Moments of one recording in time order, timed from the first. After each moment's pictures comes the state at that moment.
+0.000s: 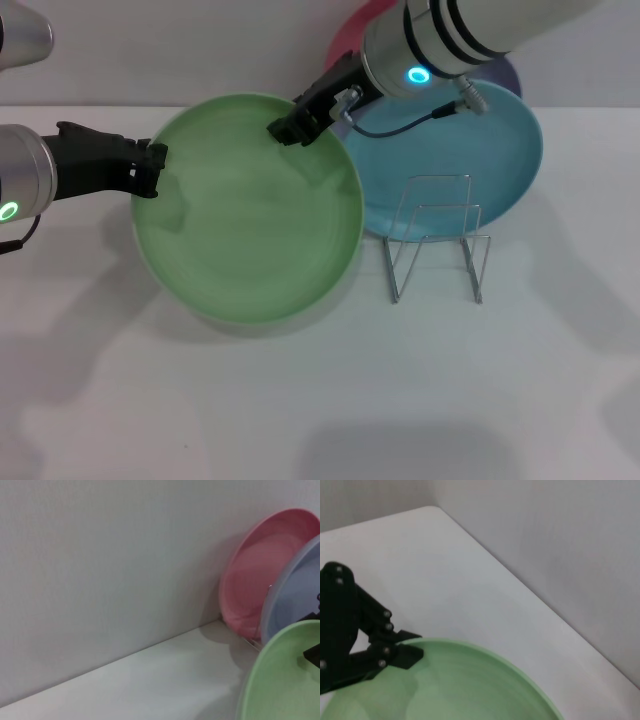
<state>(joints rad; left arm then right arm) -0.20 -2.06 -1.59 -1.76 2.56 -1.00 0.42 0.97 2.04 1.57 1.13 -2.44 1.10 -0.46</state>
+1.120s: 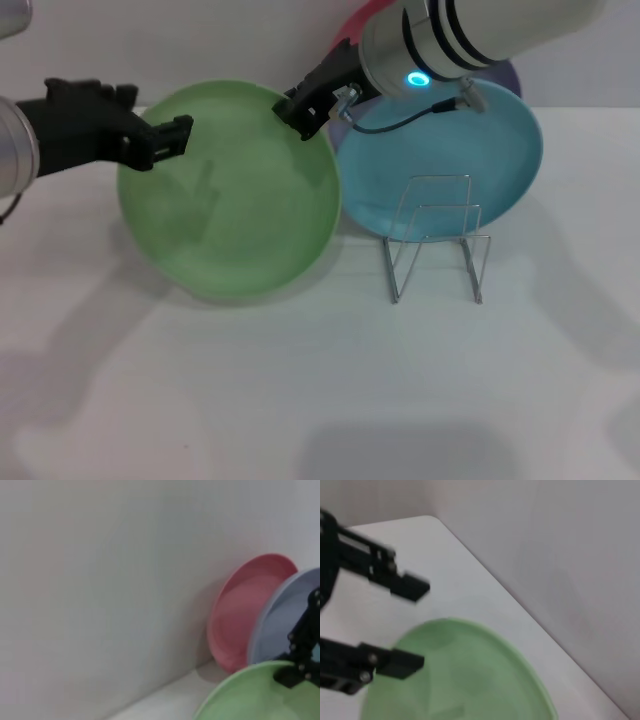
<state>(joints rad) -0.12 -2.06 -1.57 -1.93 2.54 -0.97 0.51 0.91 2.06 1.56 1.23 -2.51 1.07 -0.48</state>
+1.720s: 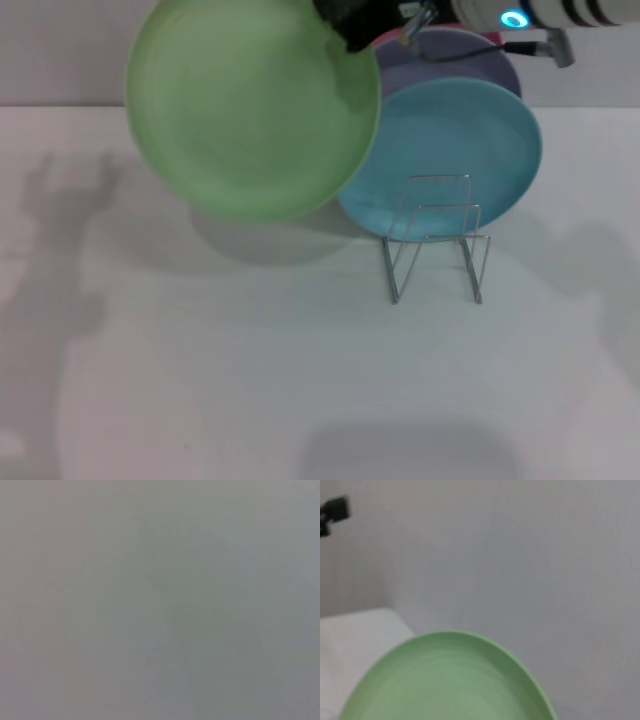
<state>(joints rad) 0.06 -2.06 -1.31 -1.36 2.55 0.69 0.51 0.64 2.08 1.64 1.64 -2.49 1.01 -0.56</state>
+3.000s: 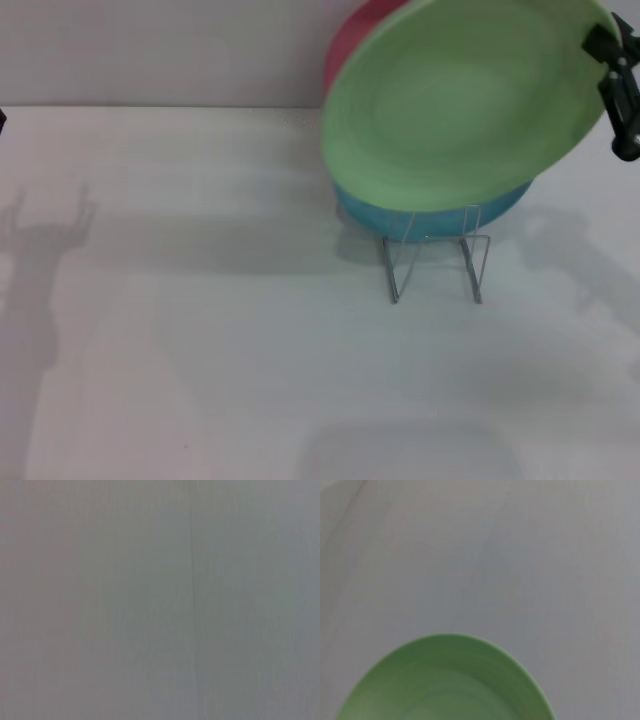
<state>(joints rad) -0.11 -2.07 -1.27 -0.77 2.60 0.99 0.12 0.08 2.08 1.89 1.01 -0.85 1.34 -2.55</state>
